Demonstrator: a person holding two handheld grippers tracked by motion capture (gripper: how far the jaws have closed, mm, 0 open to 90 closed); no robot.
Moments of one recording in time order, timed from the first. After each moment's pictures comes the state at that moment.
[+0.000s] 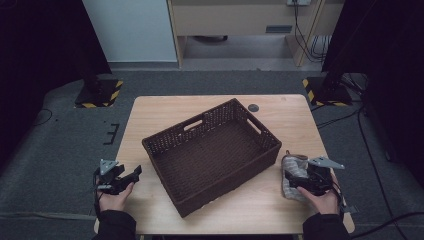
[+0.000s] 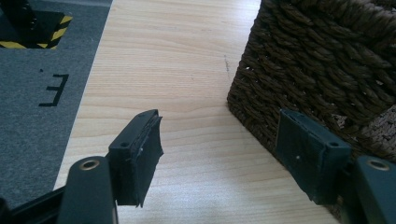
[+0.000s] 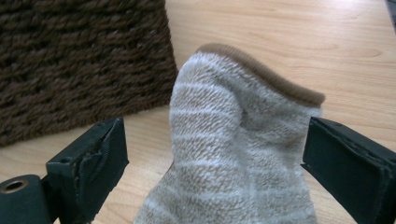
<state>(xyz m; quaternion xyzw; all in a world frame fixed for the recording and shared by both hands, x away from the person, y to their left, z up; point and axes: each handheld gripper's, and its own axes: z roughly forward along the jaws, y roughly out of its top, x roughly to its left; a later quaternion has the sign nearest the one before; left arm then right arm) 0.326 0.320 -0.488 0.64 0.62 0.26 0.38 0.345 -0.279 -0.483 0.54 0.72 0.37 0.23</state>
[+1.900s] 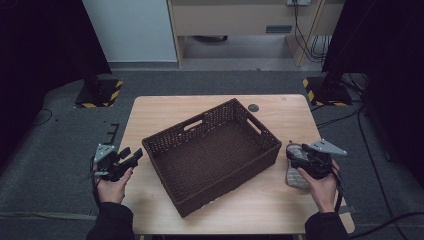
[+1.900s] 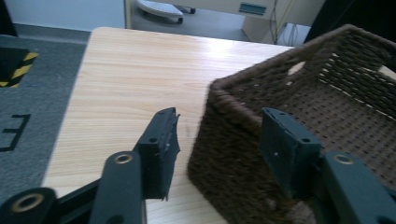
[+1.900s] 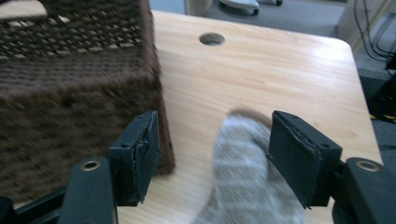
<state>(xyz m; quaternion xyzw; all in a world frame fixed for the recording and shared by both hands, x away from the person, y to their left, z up) 0.346 0.314 -0.444 0.63 0.57 0.26 0.46 0.375 -0.275 -0.449 0.49 0.71 0.42 0.28</state>
